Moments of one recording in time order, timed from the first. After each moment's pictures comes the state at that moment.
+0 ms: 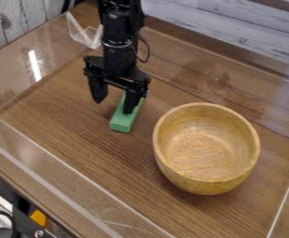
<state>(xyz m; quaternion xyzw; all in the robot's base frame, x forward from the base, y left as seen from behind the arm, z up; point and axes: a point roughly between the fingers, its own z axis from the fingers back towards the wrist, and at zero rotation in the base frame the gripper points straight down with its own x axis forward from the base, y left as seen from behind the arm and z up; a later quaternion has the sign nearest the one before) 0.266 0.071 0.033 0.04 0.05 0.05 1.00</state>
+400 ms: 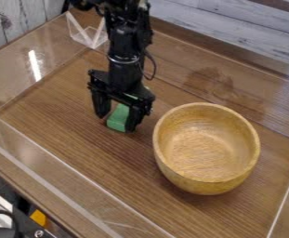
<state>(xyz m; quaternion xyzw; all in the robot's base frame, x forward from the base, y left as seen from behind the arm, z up) 0.257 0.059 0.024 0.04 0.07 0.03 1.00</state>
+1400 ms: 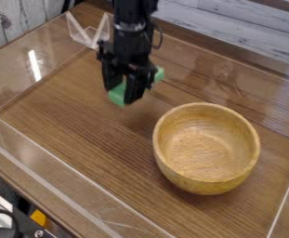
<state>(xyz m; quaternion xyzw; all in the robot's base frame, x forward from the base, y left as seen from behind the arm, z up) 0.275 0.071 0.070 0.03 0.05 -0.06 1.00</state>
